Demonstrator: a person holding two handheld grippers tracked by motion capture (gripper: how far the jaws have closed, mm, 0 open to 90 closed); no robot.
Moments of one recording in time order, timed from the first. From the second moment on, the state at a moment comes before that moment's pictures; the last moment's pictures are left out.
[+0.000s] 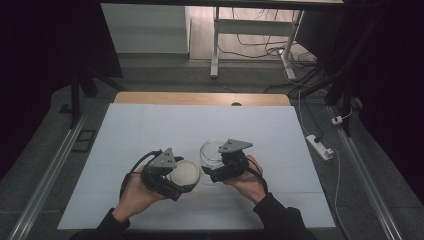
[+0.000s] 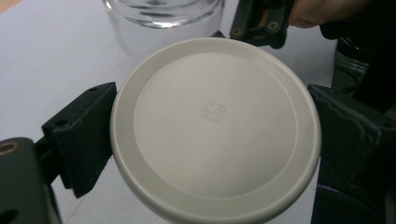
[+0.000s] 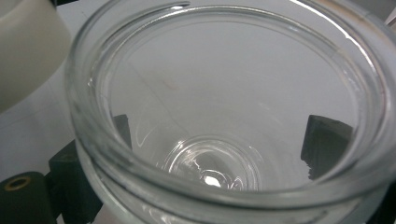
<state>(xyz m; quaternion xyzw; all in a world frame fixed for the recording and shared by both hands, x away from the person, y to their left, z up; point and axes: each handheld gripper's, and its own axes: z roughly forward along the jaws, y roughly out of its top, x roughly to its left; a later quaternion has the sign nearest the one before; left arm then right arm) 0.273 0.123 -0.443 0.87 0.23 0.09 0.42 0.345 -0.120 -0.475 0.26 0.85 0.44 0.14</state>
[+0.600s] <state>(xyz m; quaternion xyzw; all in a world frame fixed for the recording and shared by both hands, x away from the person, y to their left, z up) 0.269 0.109 -0.461 0.88 0.21 0.08 0.42 0.366 -0.115 -0.473 0.27 0.85 0.44 0.15</state>
